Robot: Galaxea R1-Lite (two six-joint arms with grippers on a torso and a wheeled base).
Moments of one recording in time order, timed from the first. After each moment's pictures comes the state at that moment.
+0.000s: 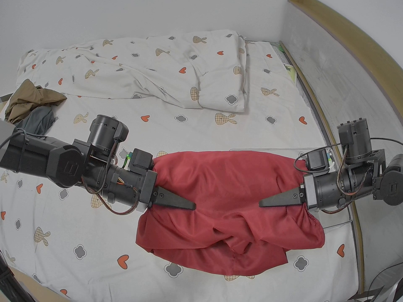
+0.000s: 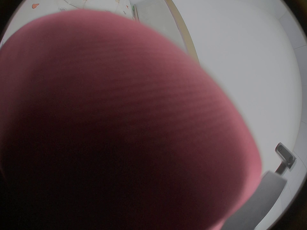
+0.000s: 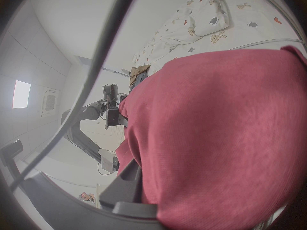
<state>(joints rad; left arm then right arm) -0.38 1.89 -1.14 0.11 -1.04 -0.26 0.44 1.64 -0.84 -0.18 0.78 0.46</state>
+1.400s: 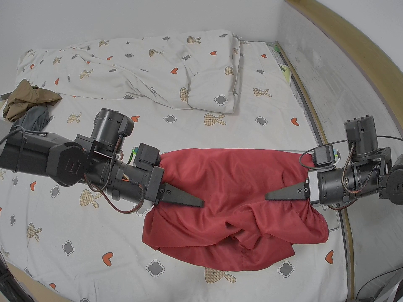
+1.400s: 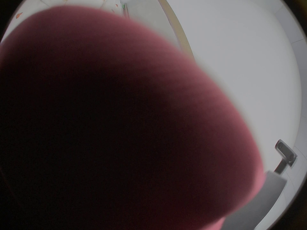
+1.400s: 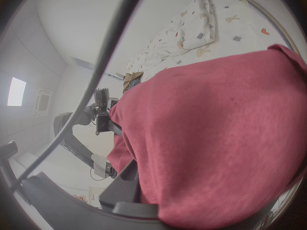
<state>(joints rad) -0.42 1.88 -1.17 0.10 -1.04 -0.27 0.43 1.60 -0.84 -0.17 0.68 0.46</state>
